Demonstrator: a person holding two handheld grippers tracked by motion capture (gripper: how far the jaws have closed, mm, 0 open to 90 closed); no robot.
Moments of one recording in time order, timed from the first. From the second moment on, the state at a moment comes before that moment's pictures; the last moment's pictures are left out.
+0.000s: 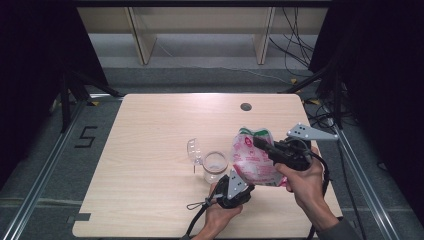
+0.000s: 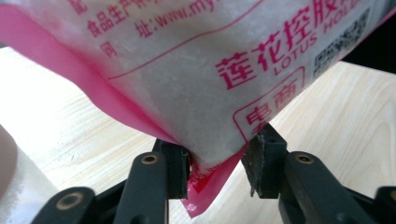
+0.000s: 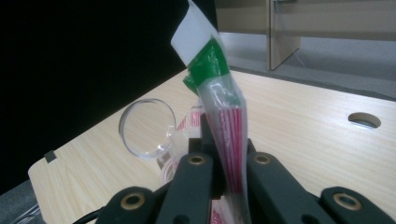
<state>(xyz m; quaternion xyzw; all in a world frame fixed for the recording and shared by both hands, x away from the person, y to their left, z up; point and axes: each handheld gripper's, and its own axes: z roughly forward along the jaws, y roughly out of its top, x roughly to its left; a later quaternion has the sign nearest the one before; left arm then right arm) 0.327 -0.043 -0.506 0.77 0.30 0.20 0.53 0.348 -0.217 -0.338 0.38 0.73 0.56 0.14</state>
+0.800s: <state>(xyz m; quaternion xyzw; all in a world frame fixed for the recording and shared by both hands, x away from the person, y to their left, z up) 0.327 -0.033 -0.504 0.77 0.29 0.17 0.54 0.369 -0.188 -0.335 0.36 0.75 0.54 0.14</state>
